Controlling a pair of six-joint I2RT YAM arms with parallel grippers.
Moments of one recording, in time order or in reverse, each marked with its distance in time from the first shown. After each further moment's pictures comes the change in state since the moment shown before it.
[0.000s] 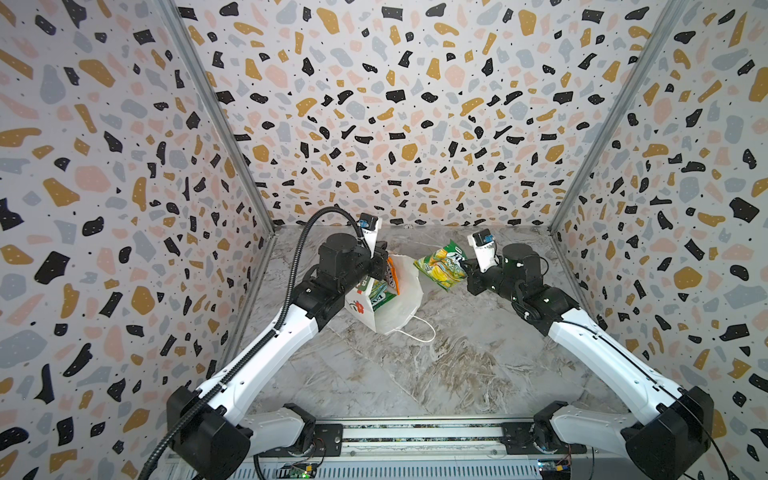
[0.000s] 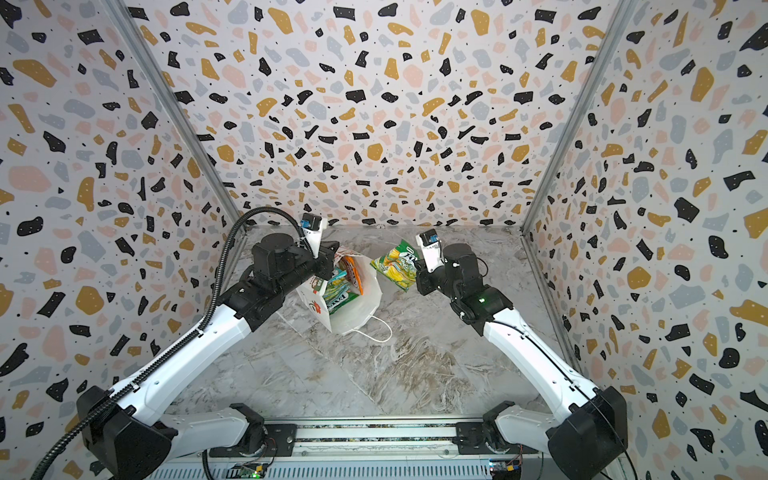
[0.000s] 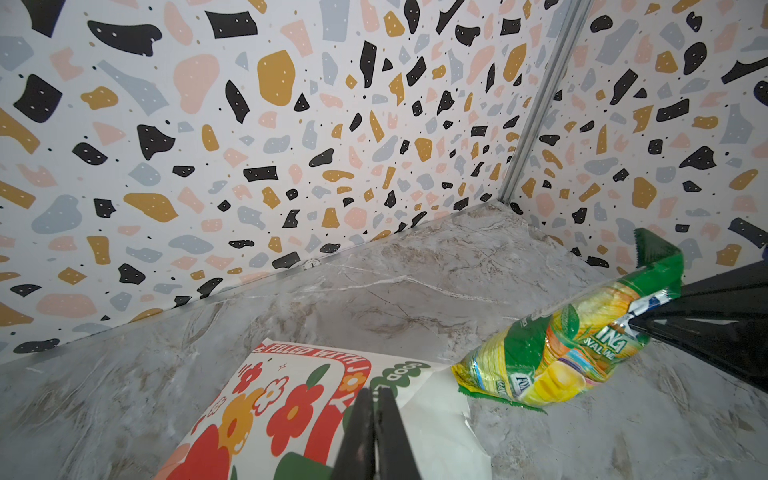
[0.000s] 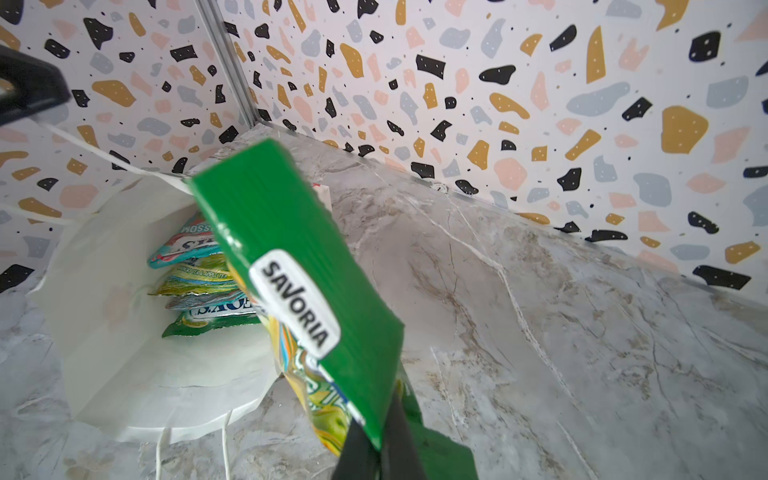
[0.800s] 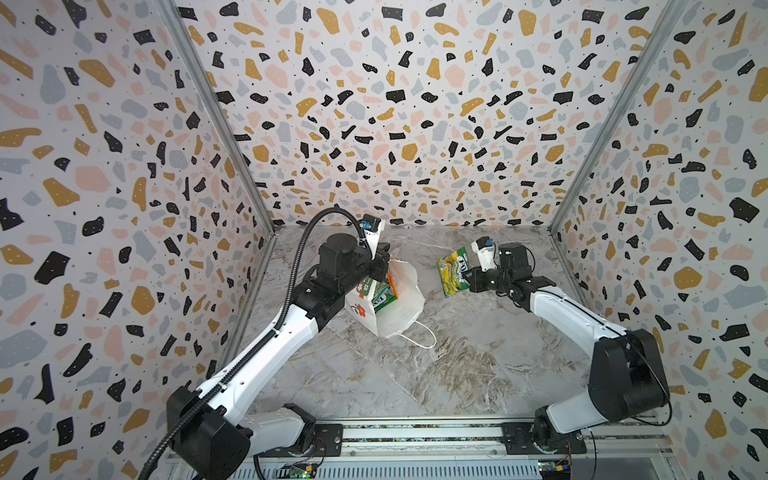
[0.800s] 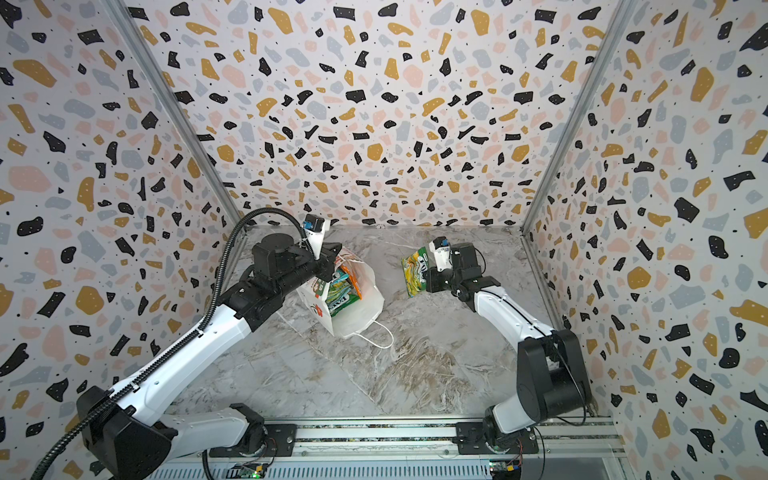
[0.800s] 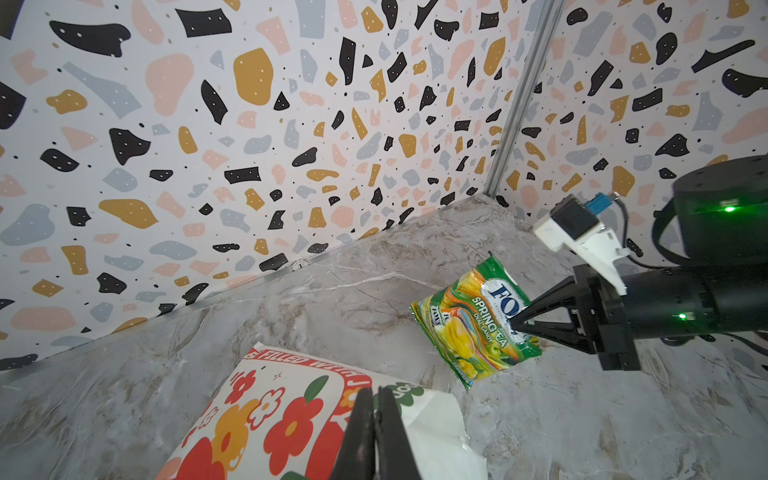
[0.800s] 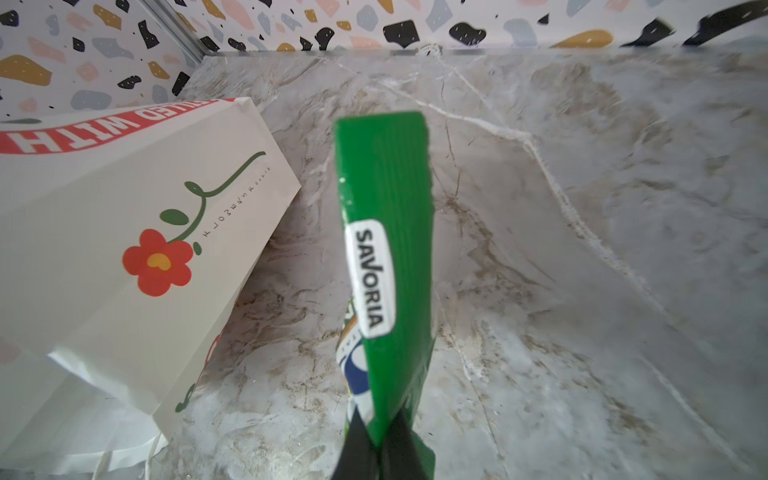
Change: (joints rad) left arm 0.000 0.000 0.000 -0.006 0.047 0.024; right arm -0.196 0.348 -0.016 0.100 -0.290 0.124
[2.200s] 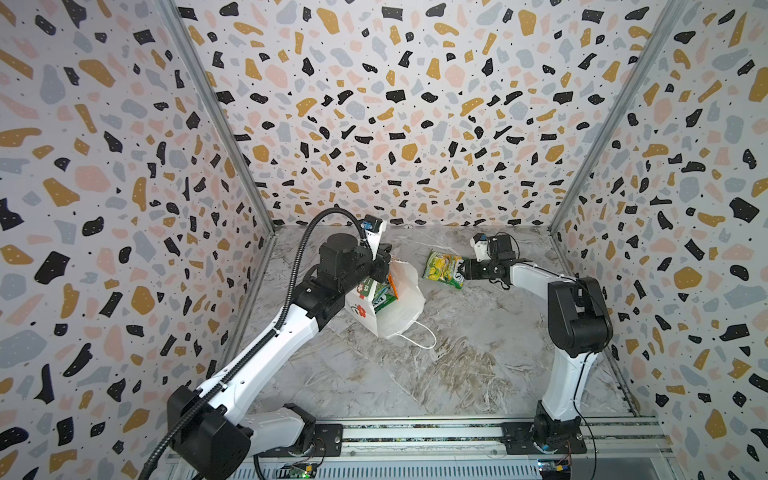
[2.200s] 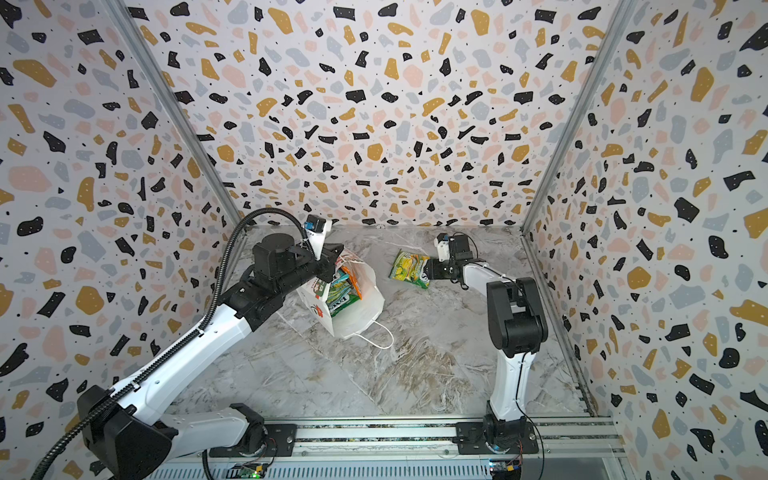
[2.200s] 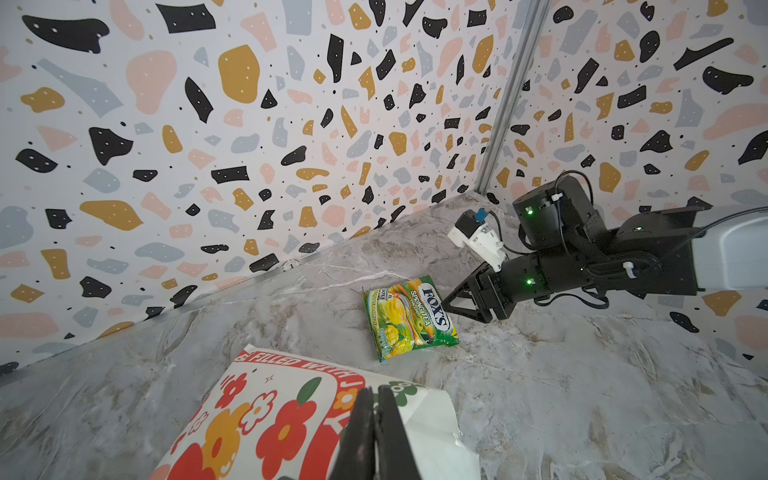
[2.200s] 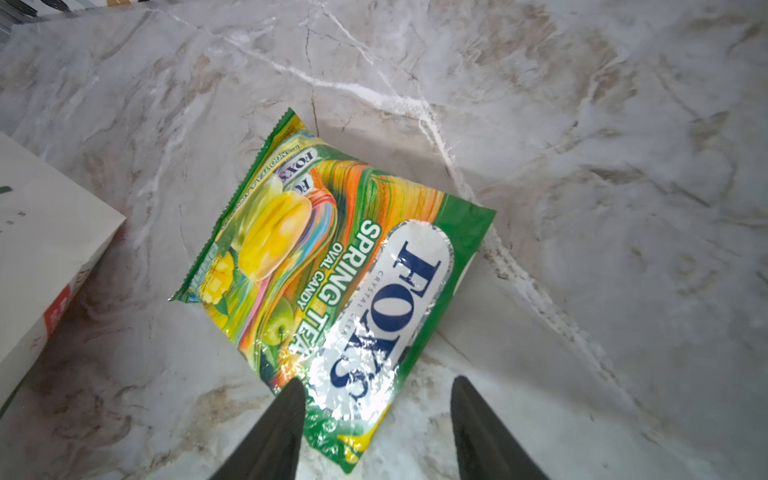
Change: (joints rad) left arm 0.000 0.003 0.000 0.000 0.033 0.002; right arm -0.092 0.385 0.252 -0.007 0.093 -0.037
